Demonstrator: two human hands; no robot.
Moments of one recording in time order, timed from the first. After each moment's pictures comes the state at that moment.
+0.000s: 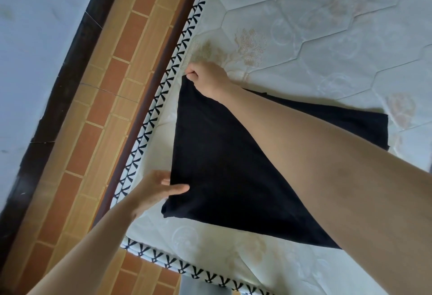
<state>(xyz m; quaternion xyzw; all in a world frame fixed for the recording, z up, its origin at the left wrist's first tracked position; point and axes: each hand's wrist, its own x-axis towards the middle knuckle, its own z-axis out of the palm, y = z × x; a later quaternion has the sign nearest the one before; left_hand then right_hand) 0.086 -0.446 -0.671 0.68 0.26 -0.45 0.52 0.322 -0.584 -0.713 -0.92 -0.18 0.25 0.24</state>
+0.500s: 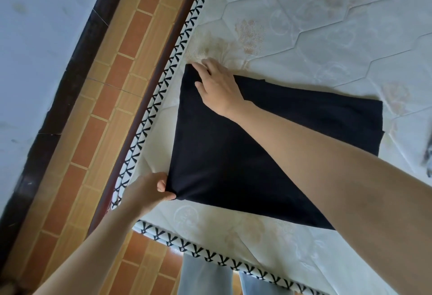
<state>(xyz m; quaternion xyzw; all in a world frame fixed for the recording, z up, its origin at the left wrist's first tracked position) 0.033 -0.439 -0.672 0.86 0.16 -0.43 0.22 0.251 -0.614 -0.696 -0.95 -0.25 0.13 0.16</state>
